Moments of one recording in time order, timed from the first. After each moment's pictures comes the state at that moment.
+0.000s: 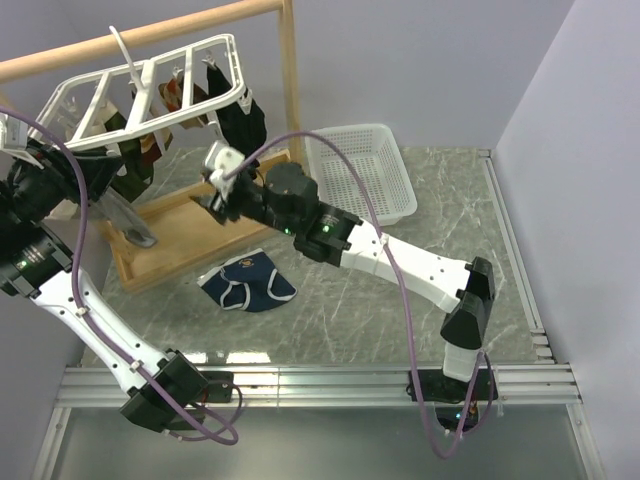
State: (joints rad) left arm 0.87 1.05 1.46 -0.11 1.37 -0.49; right arm 1.11 1.78 1.77 0.03 -0.03 -0.31
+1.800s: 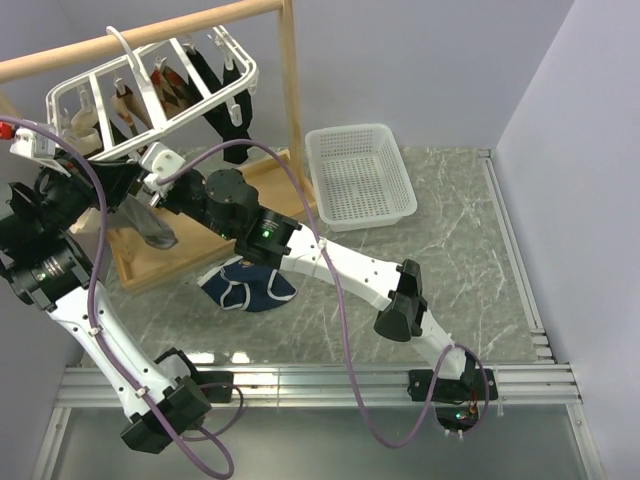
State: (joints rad) left arm 0.72 0.96 1.40 -0.27 1.22 -0.40; right arm 1.21 2.23 2.42 0.07 0.13 -0.39
